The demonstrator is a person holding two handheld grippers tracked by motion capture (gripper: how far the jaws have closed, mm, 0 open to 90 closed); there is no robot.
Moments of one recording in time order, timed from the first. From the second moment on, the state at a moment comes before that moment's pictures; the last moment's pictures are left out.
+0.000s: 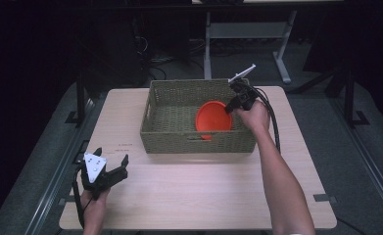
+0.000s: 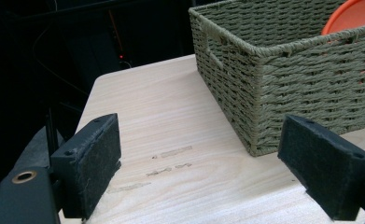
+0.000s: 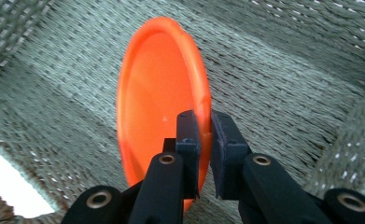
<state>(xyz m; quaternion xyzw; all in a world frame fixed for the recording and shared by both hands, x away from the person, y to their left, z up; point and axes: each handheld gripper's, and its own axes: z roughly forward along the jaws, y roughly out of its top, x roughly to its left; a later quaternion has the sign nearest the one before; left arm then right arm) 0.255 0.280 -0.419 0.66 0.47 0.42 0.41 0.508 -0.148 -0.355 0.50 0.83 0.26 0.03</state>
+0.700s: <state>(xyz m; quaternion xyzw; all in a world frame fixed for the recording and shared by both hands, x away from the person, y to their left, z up) 0.255 0.279 -0.419 0.66 0.46 0.42 0.41 0.508 -0.146 -0.366 0.50 0.84 0.19 0.07</state>
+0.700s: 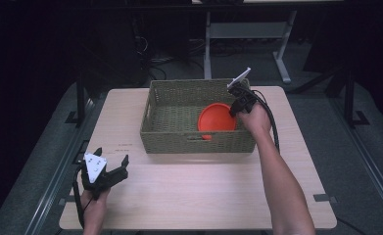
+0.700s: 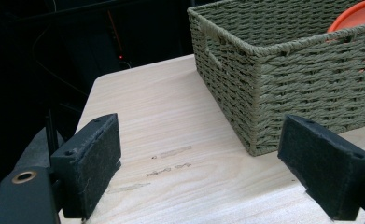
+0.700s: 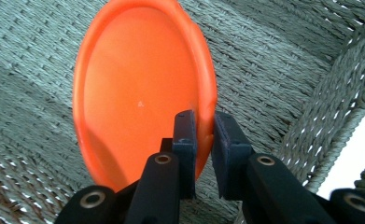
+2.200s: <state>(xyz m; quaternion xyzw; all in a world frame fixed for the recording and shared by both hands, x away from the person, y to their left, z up) 0.258 0.277 -0.420 0.66 0.47 0.42 0.41 0.505 -0.148 -0.361 0.49 0.83 0.26 0.03</state>
